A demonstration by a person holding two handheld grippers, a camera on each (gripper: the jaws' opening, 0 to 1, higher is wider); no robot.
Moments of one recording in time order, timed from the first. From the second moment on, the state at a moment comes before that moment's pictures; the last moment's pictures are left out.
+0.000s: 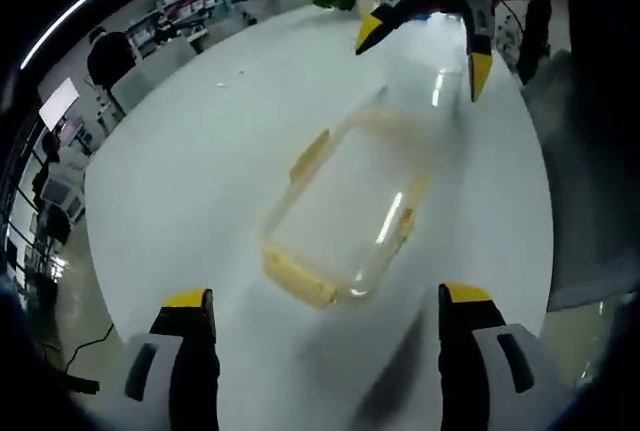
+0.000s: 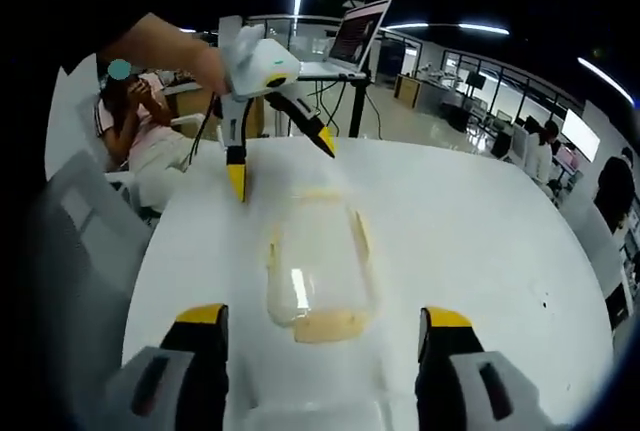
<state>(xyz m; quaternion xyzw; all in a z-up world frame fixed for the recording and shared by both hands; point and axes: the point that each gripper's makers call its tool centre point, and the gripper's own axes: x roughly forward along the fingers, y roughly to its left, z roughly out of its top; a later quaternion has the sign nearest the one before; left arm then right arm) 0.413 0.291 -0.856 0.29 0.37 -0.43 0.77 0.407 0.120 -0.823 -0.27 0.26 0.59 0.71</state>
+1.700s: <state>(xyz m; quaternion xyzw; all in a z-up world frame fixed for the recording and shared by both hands) 0.434 0.286 -0.882 0.40 0.38 -0.60 0.58 0.420 0.126 -0.890 -0.38 0.36 0.62 0.58</state>
